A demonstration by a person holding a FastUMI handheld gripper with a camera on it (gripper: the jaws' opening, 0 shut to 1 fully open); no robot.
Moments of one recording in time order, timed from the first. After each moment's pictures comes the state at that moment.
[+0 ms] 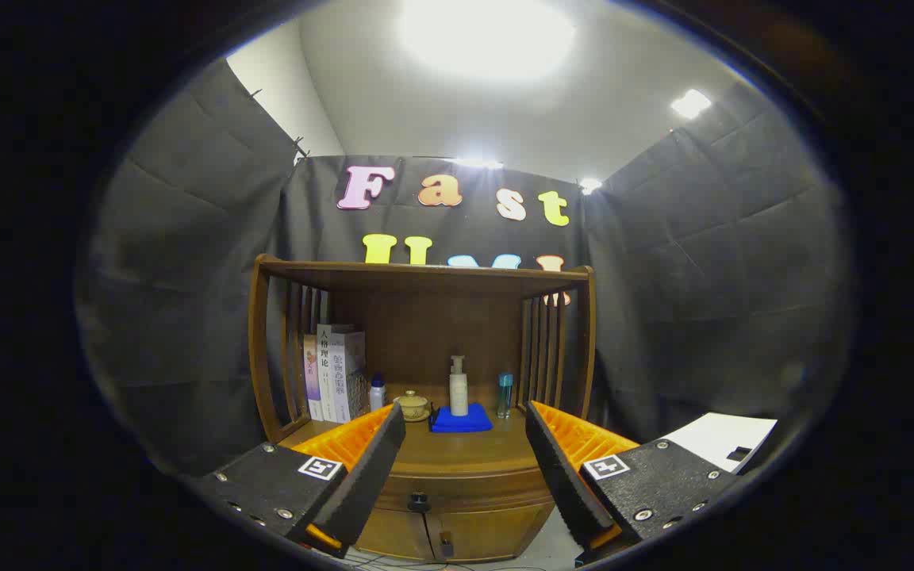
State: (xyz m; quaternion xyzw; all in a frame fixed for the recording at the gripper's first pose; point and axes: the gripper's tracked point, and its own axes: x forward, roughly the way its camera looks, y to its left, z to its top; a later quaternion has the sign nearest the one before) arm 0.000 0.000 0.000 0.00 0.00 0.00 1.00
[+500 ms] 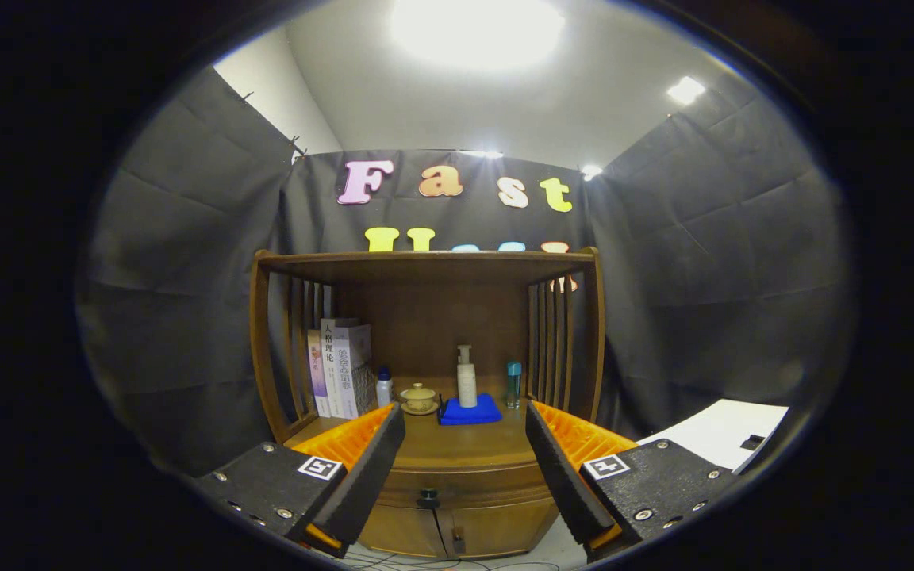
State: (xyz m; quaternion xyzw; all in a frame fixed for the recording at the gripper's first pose) arm 0.009 0.000 -0.011 0.01 0.01 0.01 1.00
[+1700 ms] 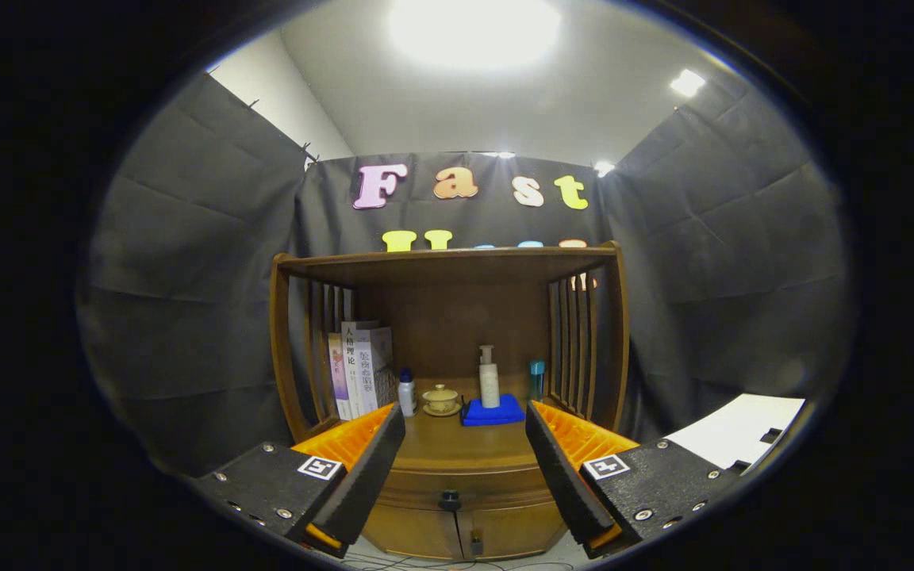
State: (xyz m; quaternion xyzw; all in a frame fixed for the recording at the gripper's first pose) arm 0.013 0.020 -0.019 0.03 0.01 0.04 1.00
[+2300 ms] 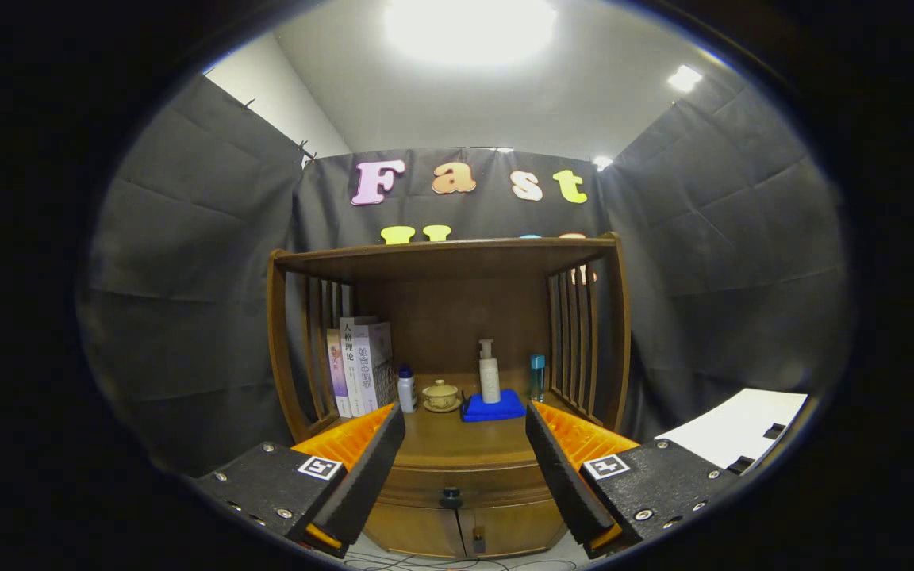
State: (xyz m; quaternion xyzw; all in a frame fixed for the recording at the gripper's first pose) arm 0.016 0.019 -0.028 0.04 0.01 0.05 1.00
